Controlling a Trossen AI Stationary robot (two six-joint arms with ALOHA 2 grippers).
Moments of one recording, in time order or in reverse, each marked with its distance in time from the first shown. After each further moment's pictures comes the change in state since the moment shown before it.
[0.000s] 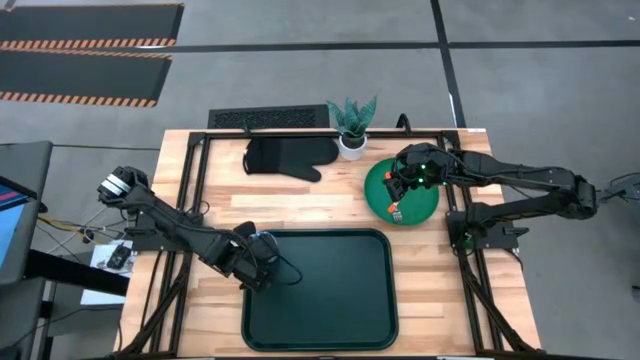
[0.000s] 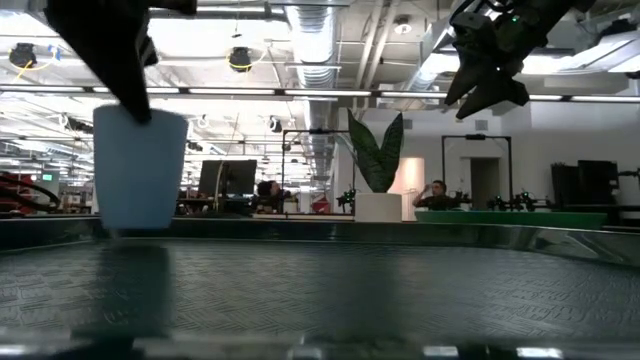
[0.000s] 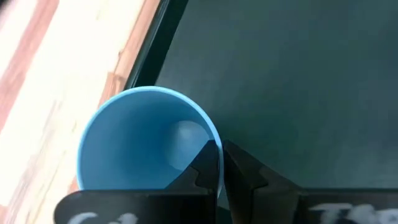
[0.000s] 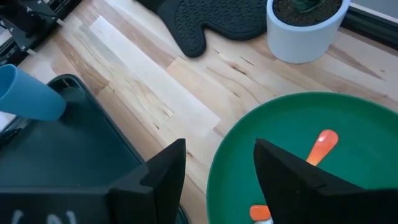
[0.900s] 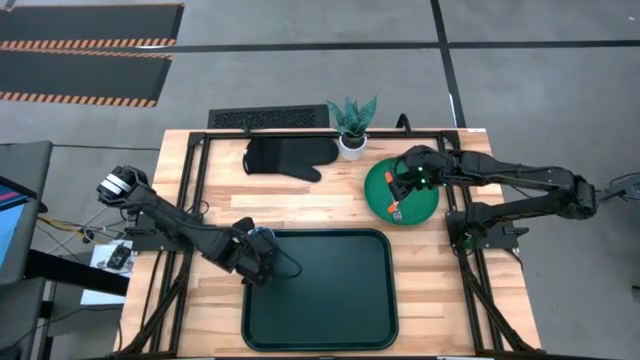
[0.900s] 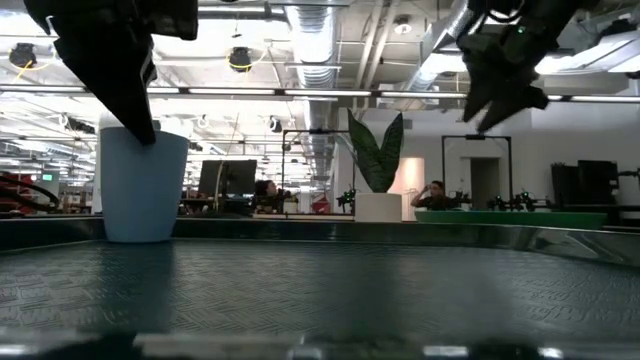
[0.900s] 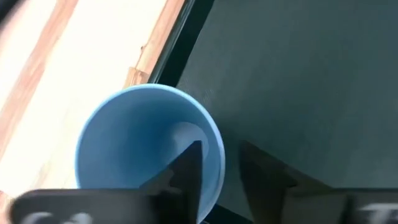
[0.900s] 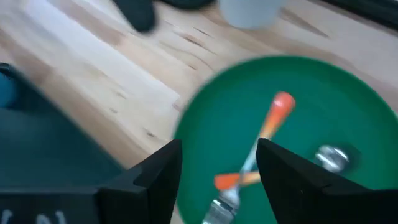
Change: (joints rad) left arm 0.044 -0.005 -0.051 0.021 -0.024 -0.006; right arm -0.012 0.008 -0.001 -0.163 0.075 0.087
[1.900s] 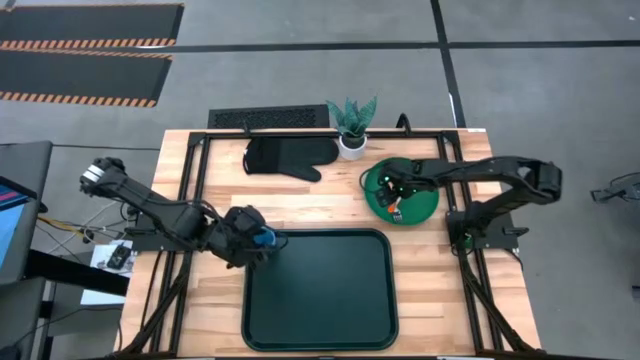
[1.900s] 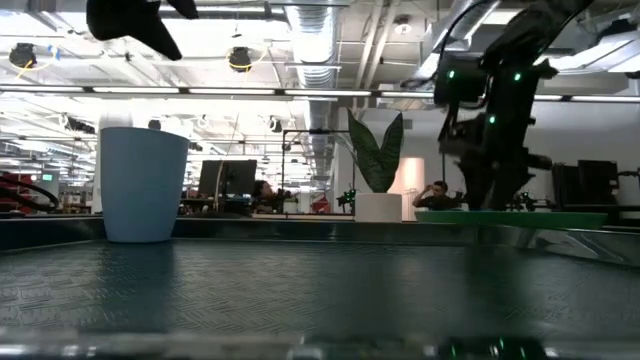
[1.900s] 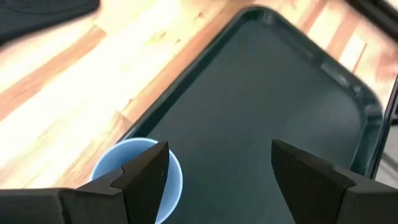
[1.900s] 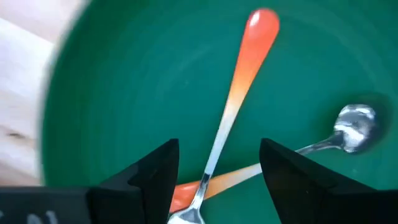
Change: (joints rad) left arm 0.015 -0.236 0.086 0.010 -0.070 -0.210; right arm -0.072 0.400 -0.138 0.182 -0.006 0.088
